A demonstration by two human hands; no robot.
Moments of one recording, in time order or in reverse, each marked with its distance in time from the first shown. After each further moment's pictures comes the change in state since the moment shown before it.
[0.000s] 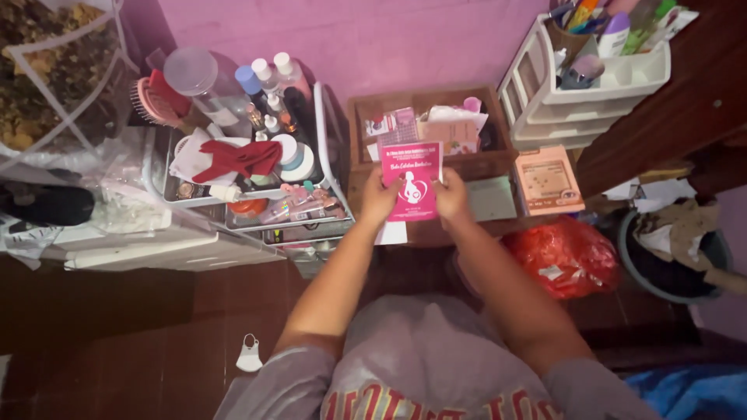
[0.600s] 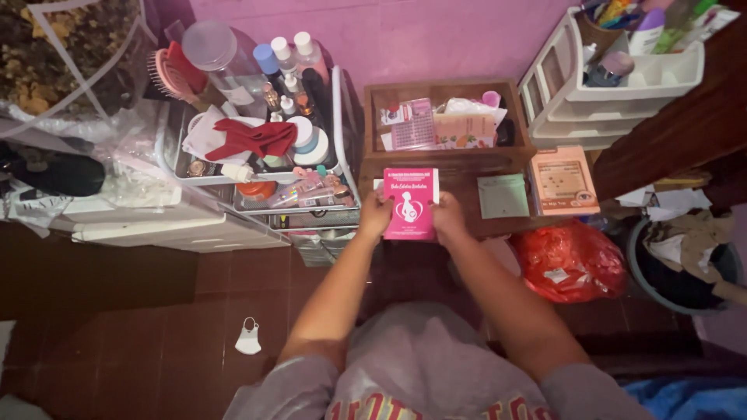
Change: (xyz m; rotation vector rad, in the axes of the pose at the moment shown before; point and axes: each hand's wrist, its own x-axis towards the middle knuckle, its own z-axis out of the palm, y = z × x) left_hand -0.036 -0.078 -0.034 0.117 0.086 -0.160; right_hand -0.069 0.015 0.025 0.065 -0.026 0.295
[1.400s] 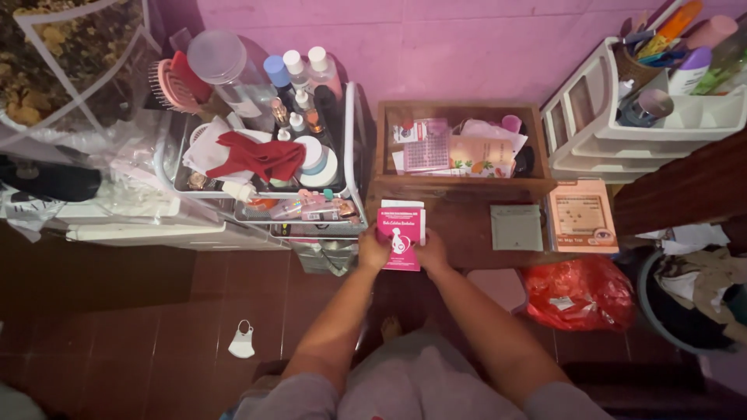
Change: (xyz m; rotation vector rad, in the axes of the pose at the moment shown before) left_hand 0.020 -0.038 -0.022 0.438 0.065 -0.058; right_hand 0.024 0.053 0.031 -0.305 -0.175 -0.107
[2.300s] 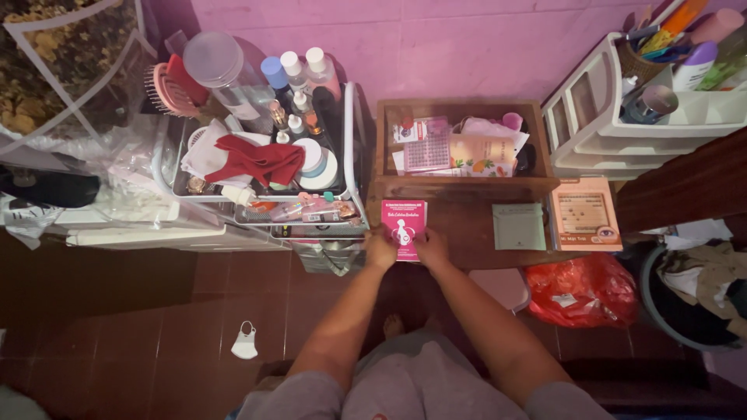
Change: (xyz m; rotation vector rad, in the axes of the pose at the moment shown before) left_hand 0.043 -0.063 0.064 0.251 -0.069 -0.111; right_hand 0.030 0.039 0.007 -0.301 0.006 -0.064
